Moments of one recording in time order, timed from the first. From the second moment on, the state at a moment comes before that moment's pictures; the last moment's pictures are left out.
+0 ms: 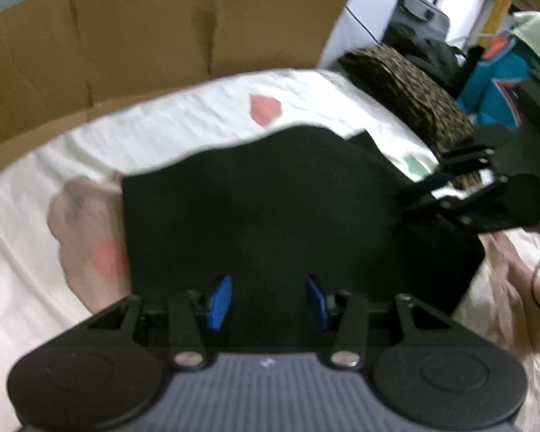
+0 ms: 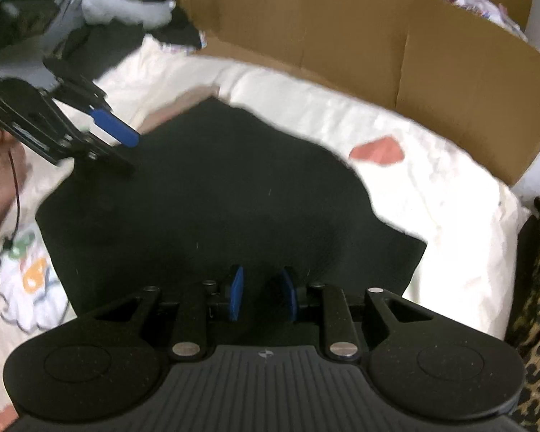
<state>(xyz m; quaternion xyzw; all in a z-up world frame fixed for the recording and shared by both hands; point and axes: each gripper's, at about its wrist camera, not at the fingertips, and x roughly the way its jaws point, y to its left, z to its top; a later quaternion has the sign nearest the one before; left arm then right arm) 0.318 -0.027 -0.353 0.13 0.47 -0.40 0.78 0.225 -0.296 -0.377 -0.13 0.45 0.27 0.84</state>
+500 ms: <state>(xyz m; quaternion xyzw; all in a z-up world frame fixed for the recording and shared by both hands) 0.298 0.002 -0.378 0.15 0.54 -0.36 0.75 0.214 -0.318 -0.394 -0.16 0.47 0.26 0.83</state>
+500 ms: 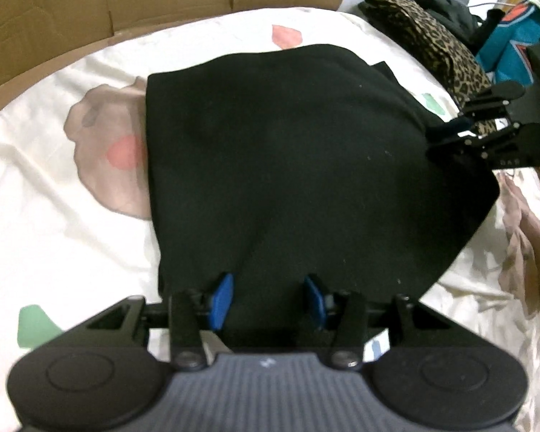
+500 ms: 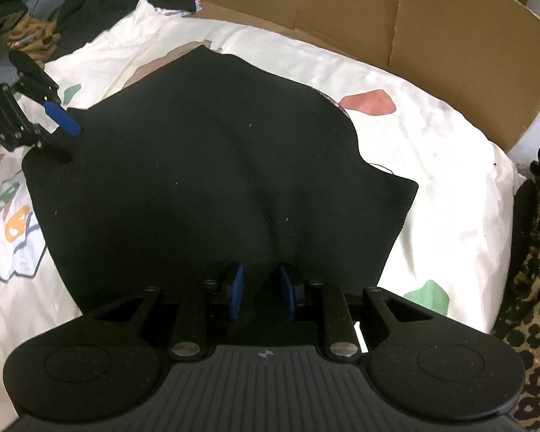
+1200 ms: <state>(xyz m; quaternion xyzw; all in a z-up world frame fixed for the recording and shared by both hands) 0.272 0.011 -0.391 0.16 0.59 -0.36 0.71 0.185 -0.320 -0.393 -0.12 0.54 0.28 0.78</state>
